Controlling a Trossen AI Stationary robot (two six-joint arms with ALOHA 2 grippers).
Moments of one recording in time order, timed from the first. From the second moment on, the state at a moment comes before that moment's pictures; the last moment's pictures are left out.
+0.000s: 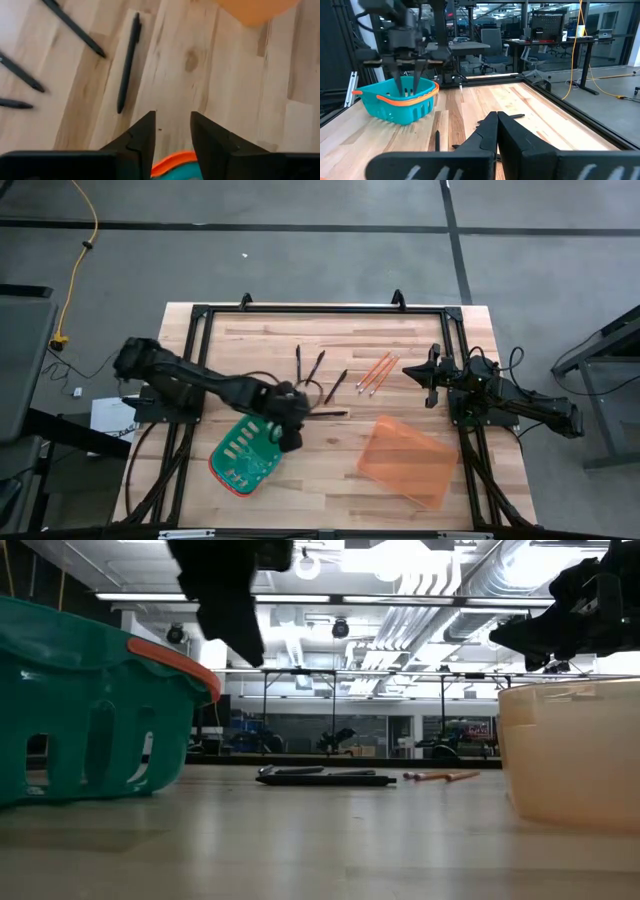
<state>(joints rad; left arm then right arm) -0.14 1.64 1.21 -0.64 -0.14 -0.43 -0.32 0.01 0.01 0.02 -0.16 0.02</state>
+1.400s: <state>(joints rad) 0.09 2.10 1.53 -0.72 0.00 -0.14 -0.32 0.01 0.01 0.02 -0.16 0.02</state>
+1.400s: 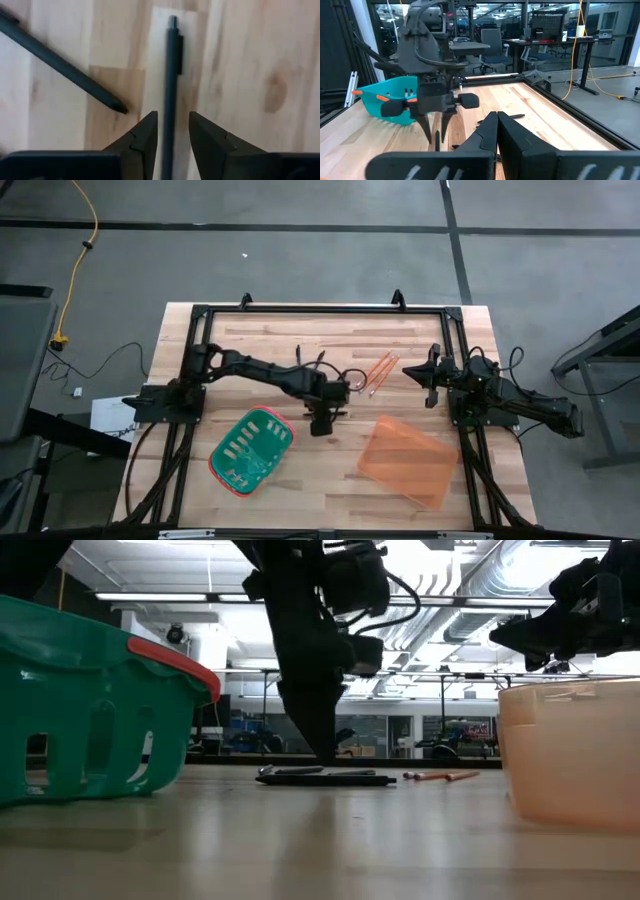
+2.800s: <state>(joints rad) 0.08 2.17 1.58 -0.86 0.00 -0.07 -0.32 0.01 0.01 0.02 -0.16 0.02</state>
